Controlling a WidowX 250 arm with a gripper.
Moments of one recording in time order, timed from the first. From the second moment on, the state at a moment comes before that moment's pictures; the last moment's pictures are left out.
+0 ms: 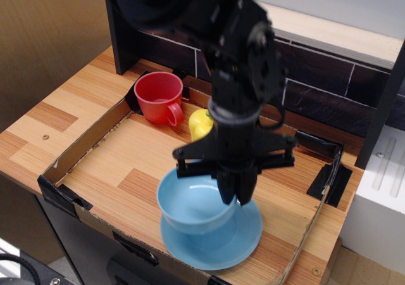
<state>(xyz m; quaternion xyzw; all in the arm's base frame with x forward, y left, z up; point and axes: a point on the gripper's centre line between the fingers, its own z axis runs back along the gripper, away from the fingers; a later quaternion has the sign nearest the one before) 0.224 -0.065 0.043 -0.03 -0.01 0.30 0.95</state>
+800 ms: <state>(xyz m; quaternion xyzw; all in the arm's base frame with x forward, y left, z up) 0.220 0.015 0.043 -0.03 -0.06 0.12 0.99</state>
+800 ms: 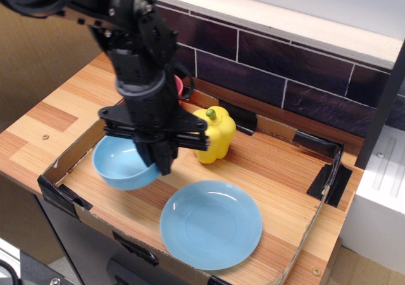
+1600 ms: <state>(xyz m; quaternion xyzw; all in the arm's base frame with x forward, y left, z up) 0.219 0.015 0.027 -0.03 -0.04 0.14 0.99</state>
